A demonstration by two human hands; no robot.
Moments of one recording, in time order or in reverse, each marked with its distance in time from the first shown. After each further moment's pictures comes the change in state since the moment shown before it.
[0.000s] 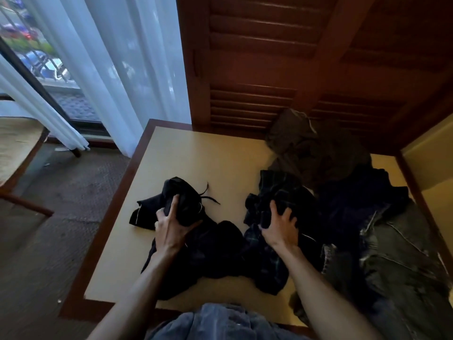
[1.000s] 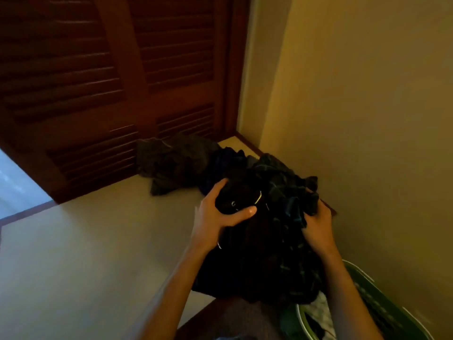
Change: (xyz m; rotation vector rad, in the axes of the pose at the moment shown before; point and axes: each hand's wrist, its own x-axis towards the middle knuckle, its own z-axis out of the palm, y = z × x) left_hand -0.250 0.258 0.023 -0.531 -0.791 0.844; right_hand -0.295 0.212 -0.109 1.272 0.874 0.147
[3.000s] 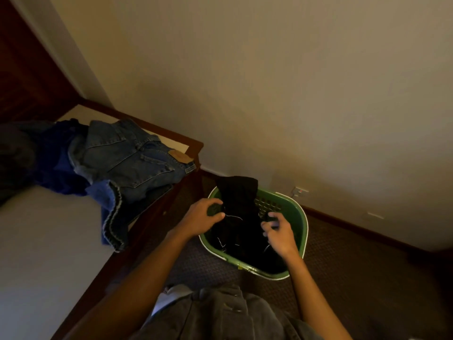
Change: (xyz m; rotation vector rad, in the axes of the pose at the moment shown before) left_hand -0.062 -0.110 0.350 0.634 -0.836 -0.019; right_hand -0.191 0.237 -0.286 -0.104 0.378 0.700
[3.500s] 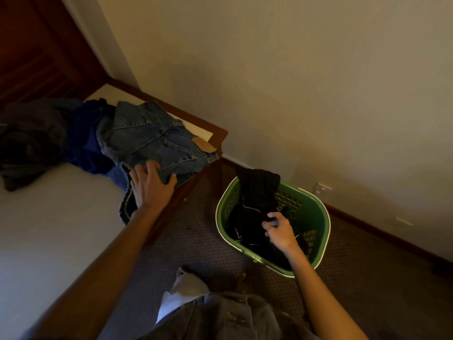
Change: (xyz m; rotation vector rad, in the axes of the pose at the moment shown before) left_hand -0.029 -0.078 -0.109 0.331 0.750 -0.367; right_hand 0.026 0.008 0.051 -0.178 -0.235 0.071
